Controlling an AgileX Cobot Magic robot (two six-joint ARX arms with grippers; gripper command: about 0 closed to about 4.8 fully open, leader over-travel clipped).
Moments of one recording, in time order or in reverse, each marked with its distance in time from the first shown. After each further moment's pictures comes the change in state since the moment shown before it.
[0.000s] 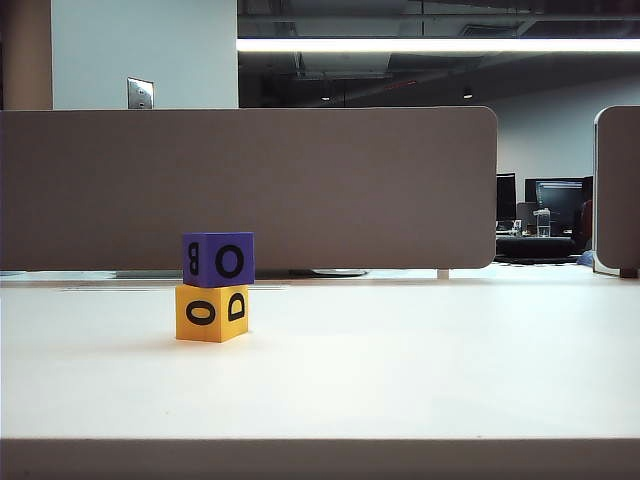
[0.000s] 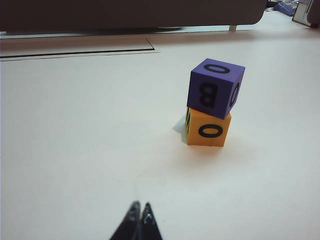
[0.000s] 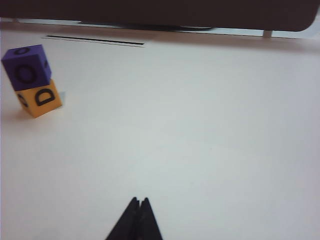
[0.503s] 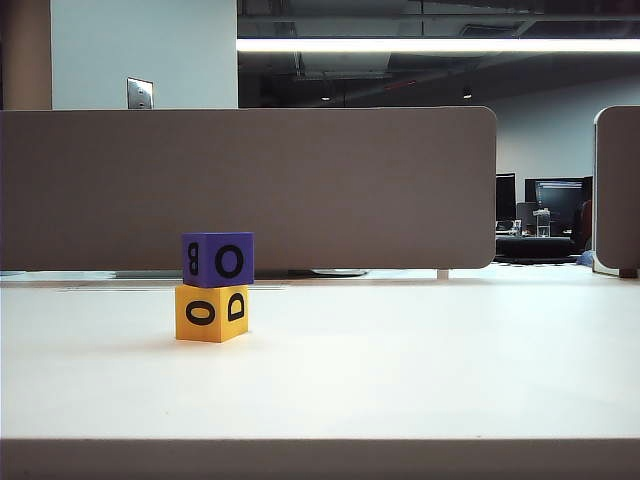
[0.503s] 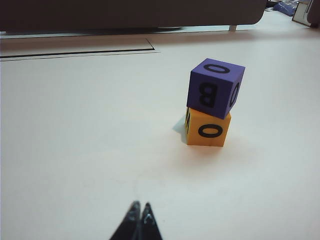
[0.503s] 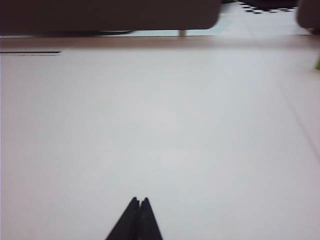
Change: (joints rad) left arm 0.000 0.000 0.000 0.000 0.000 0.000; right arm -0.267 0.000 0.000 0.000 -0.001 0.000
